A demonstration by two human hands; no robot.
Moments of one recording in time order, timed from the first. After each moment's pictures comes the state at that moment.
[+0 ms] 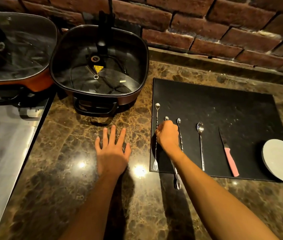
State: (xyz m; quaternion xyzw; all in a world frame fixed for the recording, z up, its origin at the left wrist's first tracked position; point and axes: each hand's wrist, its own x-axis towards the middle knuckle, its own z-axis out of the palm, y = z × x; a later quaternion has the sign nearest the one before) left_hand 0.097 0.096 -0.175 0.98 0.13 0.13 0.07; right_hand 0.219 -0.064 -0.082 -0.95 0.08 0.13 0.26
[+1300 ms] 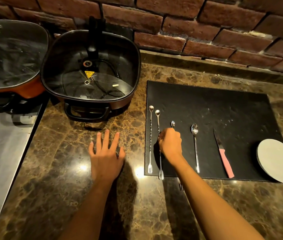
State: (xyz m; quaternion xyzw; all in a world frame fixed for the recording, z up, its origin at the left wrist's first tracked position) left_hand 0.098 0.097 -0.178 0.98 0.15 0.10 0.07; right_hand 0.208 -0.094 -0.071 -0.96 0.08 0.15 0.24
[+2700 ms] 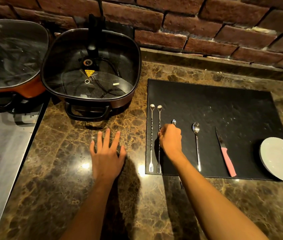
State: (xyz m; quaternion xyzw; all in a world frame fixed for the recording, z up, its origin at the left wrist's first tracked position) left_hand 0.099 0.097 -0.170 0.98 0.16 0.06 0.07; right_hand 0.218 -0.090 -0.076 -0.95 0.10 0.13 0.27
